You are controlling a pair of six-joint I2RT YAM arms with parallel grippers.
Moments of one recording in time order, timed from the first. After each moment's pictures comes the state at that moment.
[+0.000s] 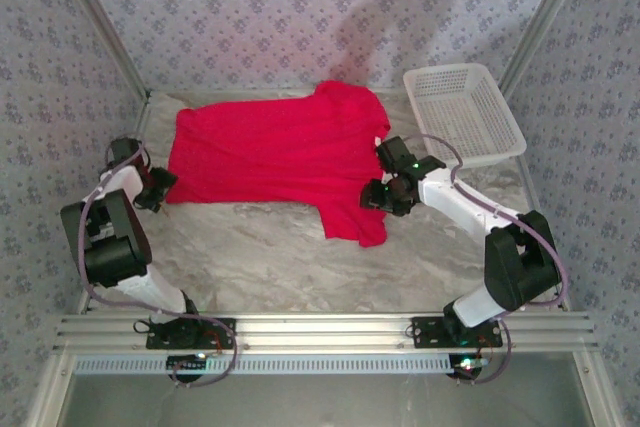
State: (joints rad) left arm 0.35 1.68 1.05 -0.50 0.13 -0.72; right arm 0.48 1.51 1.07 -0.76 -0.15 0.61
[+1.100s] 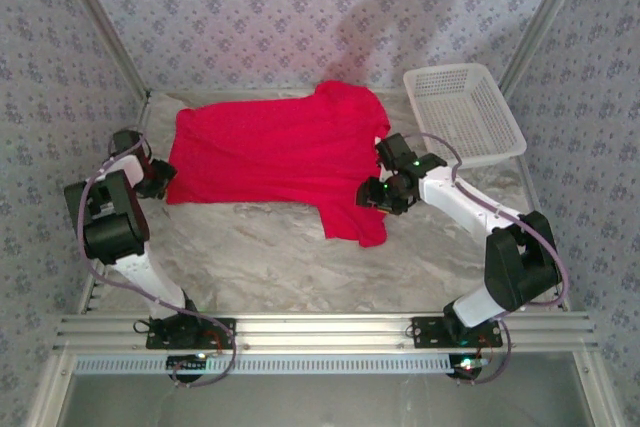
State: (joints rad) left arm 0.35 1.85 1.16 -0.45 0.17 -0.74; right arm 0.48 1.51 1.10 -0.77 -0.22 0.60
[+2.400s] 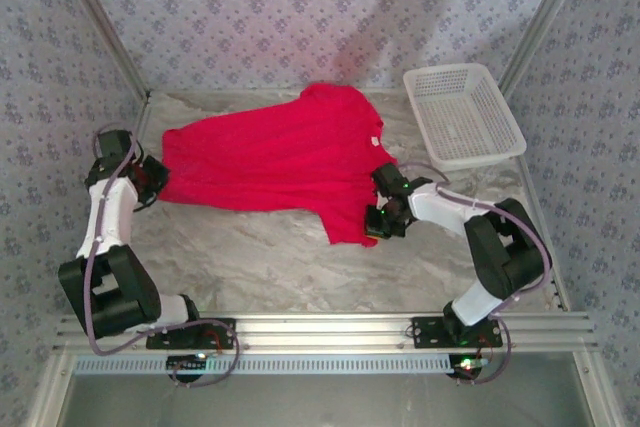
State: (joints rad) left arm 0.31 1.34 1.06 -0.73 0.15 -0.68; right arm 0.45 1.54 0.91 -0.68 -0.28 0.60
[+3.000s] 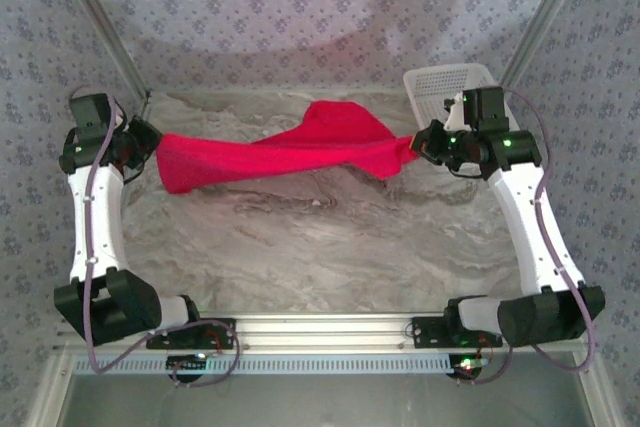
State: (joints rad) left arm 0.28 1.30 1.39 -0.84 0.29 -0.66; right arm 0.10 1.30 1.45 -1.00 -0.42 0.57
